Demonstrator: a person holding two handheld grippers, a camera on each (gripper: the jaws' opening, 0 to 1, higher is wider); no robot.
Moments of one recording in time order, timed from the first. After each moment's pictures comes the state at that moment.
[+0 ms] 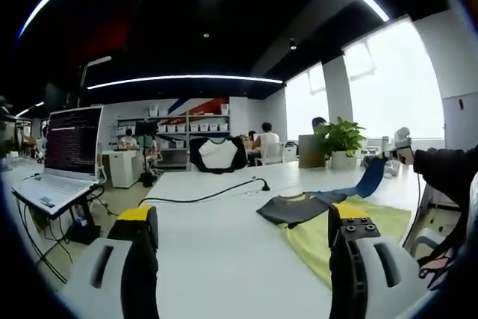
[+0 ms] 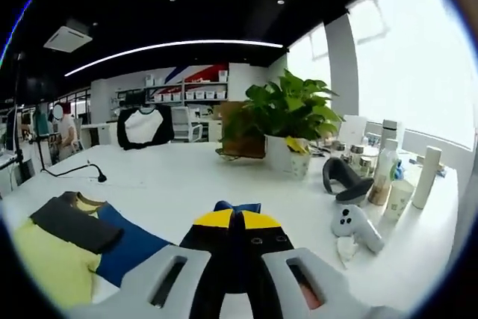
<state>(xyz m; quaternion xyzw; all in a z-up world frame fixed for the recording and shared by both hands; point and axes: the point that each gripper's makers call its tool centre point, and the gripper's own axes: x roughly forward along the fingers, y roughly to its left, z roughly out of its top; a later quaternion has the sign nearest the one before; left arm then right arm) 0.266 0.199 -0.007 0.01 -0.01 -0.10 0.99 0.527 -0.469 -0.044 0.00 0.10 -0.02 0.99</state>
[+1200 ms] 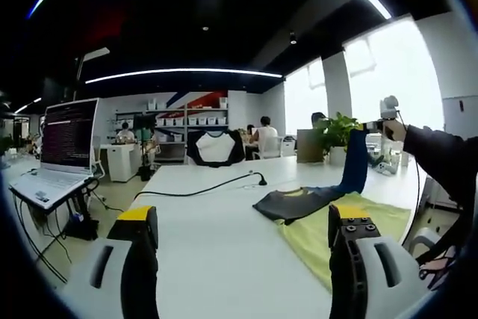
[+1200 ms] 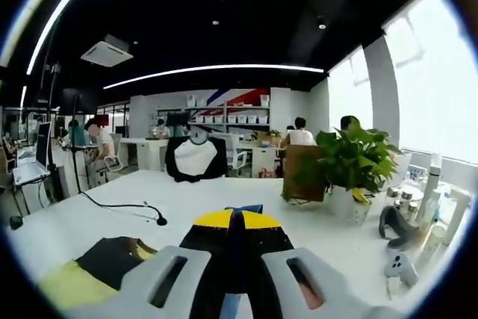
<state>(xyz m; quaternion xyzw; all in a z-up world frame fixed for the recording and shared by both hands) 0.279 0.195 -0.011 0.01 0.01 -0.11 0.99 0.554 -0.303 0.067 -0.02 0.03 0.10 0.99</state>
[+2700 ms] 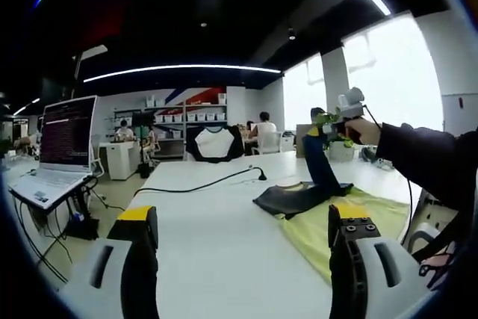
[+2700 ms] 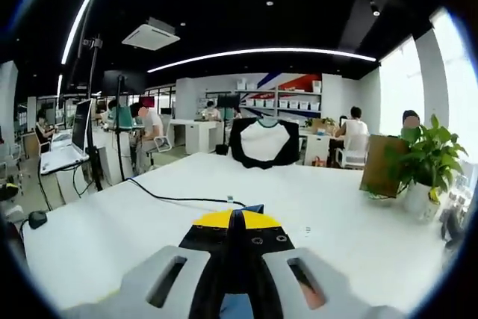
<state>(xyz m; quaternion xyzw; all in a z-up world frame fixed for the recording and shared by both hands) 0.278 0.191 -0.019 0.02 0.02 -0.12 0.99 0.572 -0.083 0.008 -0.05 0.09 0.23 0.97</state>
